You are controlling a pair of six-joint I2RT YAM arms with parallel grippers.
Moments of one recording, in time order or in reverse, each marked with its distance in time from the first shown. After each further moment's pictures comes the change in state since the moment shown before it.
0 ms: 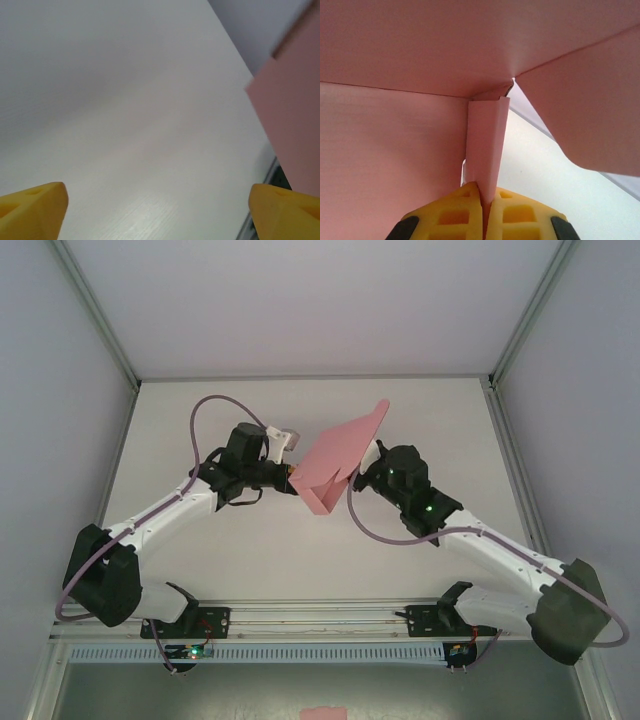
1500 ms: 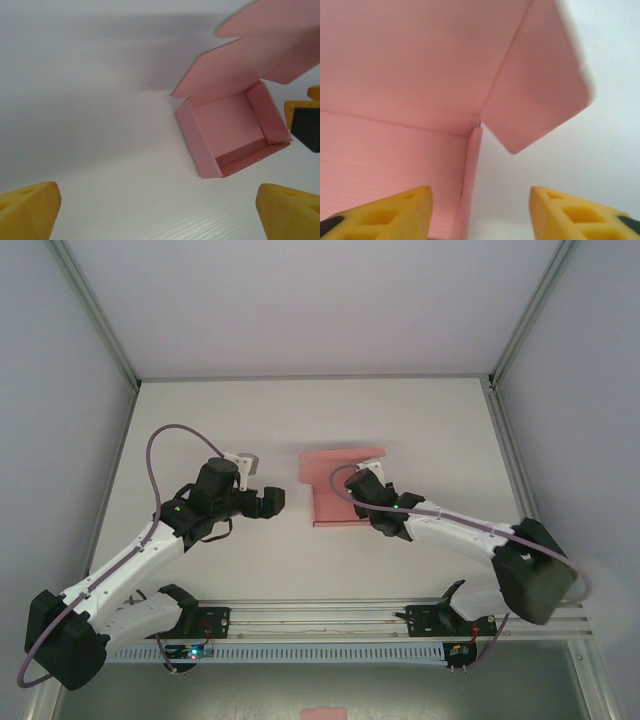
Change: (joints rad) left arm 0.007 -0.366 -0.262 -0.151 -0.357 0.000; right arm 0.074 0.237 0.003 -0.481 0.481 0.629
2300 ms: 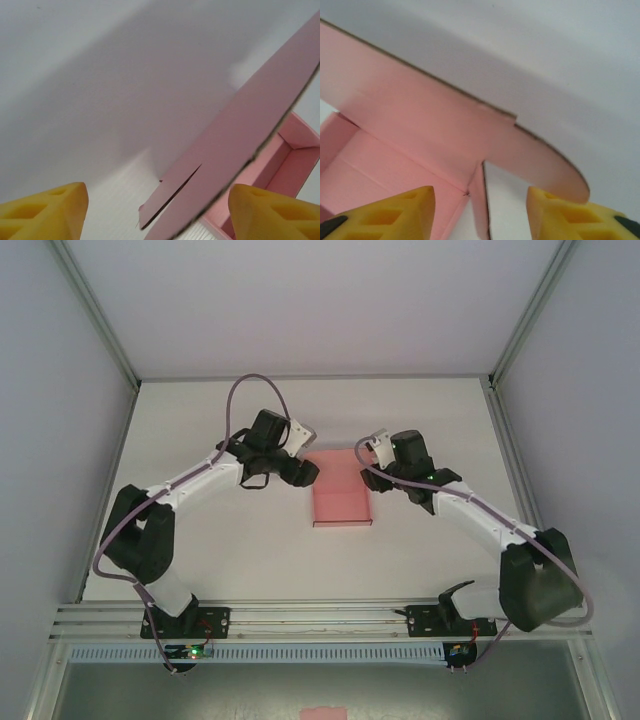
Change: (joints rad) left arm -0.002 0.652 0.494 -0.023 0.174 0.440; right arm -0.365 0.003 0.097 0.074 -0.568 -0.500
